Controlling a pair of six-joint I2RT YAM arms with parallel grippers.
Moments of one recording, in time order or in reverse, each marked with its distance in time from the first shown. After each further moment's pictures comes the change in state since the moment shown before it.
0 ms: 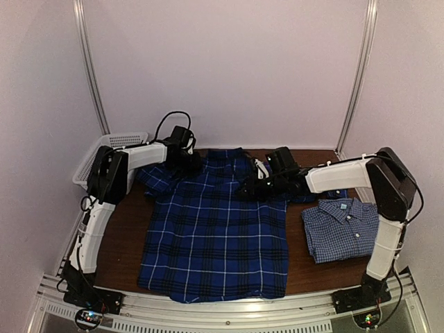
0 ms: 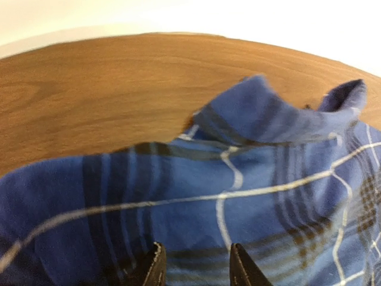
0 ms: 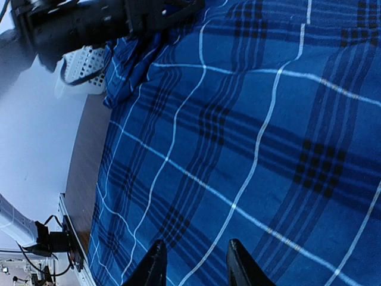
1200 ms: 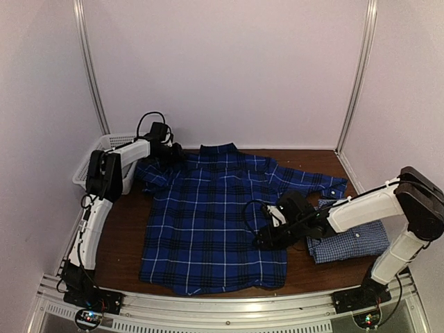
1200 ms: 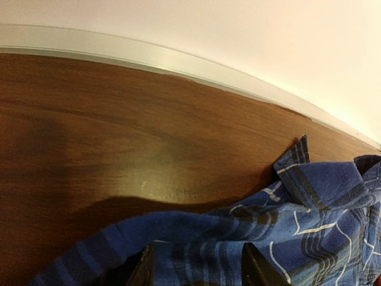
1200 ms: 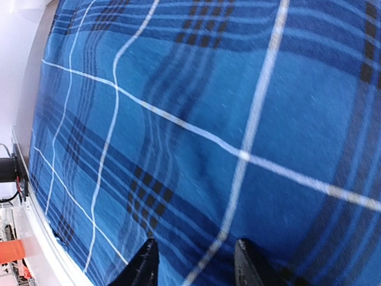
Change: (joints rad) left arm 0.202 0.190 0.258 -0.053 0.190 -0.141; right arm 0.218 -0.293 -0.527 0.011 0.145 0.012
